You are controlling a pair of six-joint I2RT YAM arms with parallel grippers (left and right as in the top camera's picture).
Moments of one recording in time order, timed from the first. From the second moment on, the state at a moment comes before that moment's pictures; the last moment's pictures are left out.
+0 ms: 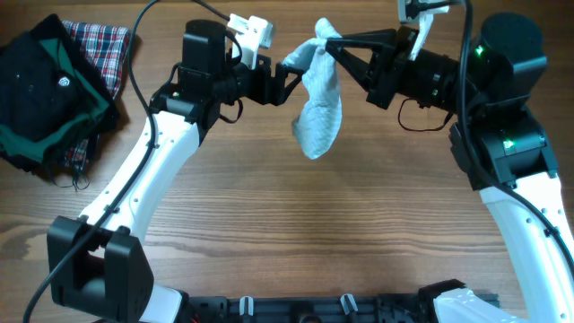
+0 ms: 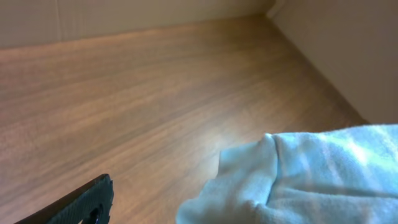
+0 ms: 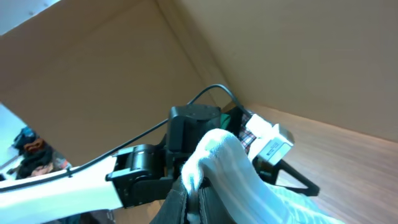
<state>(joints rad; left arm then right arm) -0.29 1.65 1.30 -0.23 0.56 -0.12 0.25 1.29 1.42 -0.23 -0.86 0.42</state>
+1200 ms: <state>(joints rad) -0.11 1.65 1.30 -0.32 0.86 0.16 0.25 1.29 1.42 -0.23 -0.92 0.42</state>
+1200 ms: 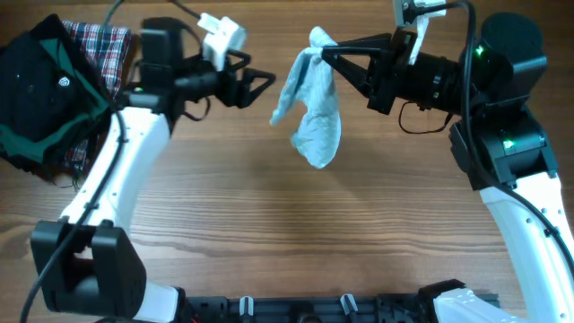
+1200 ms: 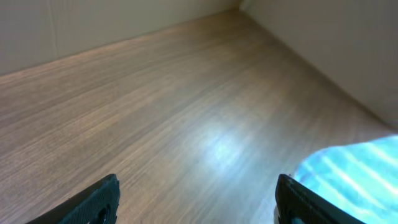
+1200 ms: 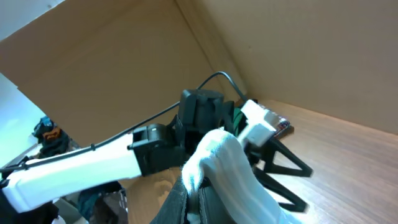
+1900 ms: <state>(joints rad) -0.14 1.65 1.30 -0.54 1.06 0.38 0.25 1.29 1.42 -0.25 -0.92 0.42</state>
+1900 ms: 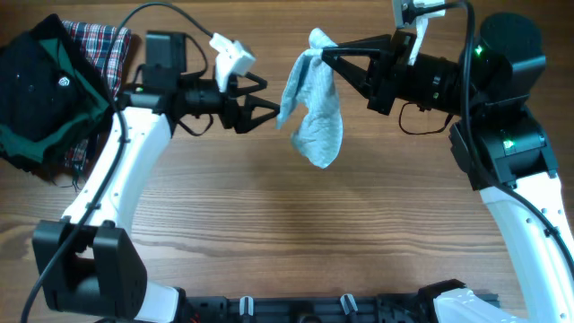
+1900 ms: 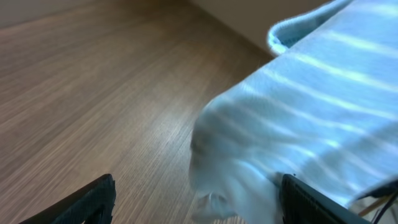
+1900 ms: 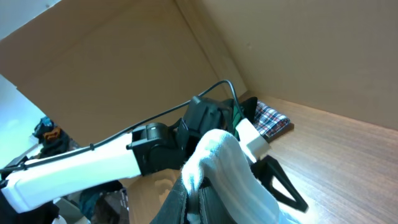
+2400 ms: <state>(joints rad) -0.16 1.56 1.30 -0.60 1.01 0.41 0.25 1.29 1.42 -0.27 -0.92 0.41</state>
